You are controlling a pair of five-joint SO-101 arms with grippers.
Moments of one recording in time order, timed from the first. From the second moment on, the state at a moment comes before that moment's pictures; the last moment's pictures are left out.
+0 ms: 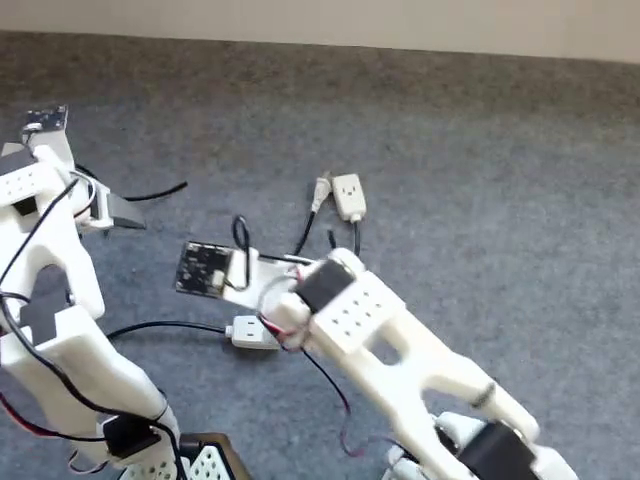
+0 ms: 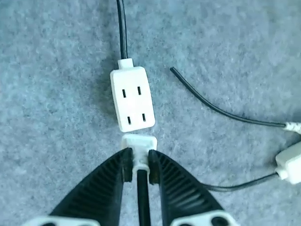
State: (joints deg) left arm -33.0 21.1 -5.4 72.1 -8.3; right arm -52.0 -17.7 26.2 69.8 39.0
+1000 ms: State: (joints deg) left arm -42.9 29.1 -6.1 63.1 -16.6; right arm -52.7 -7.3 19.9 69.6 40.1
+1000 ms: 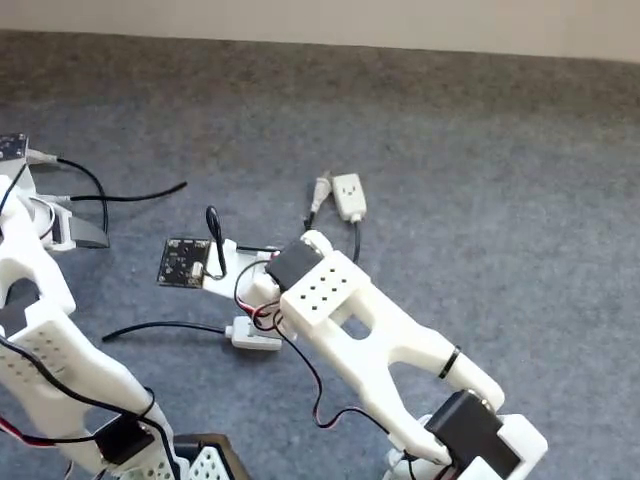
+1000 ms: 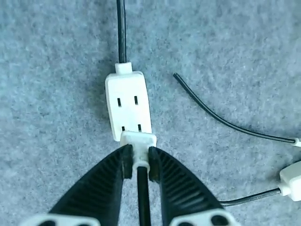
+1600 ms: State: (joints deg) left arm -42.9 29.1 -6.1 63.1 -16.6; right arm -54.9 -7.3 19.9 69.6 41.4
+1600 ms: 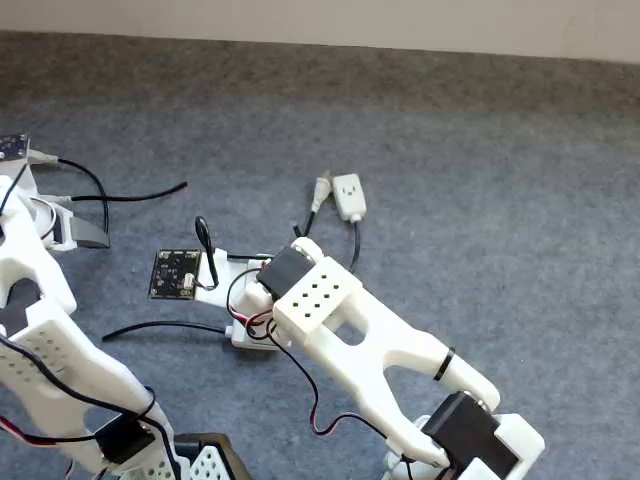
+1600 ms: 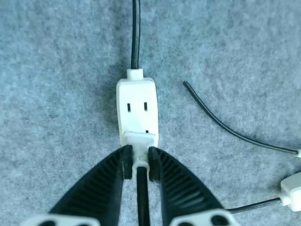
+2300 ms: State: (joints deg) left arm -42.9 29.1 -6.1 63.1 -16.6; right arm -55.6 -8.4 27.6 64.3 44.1
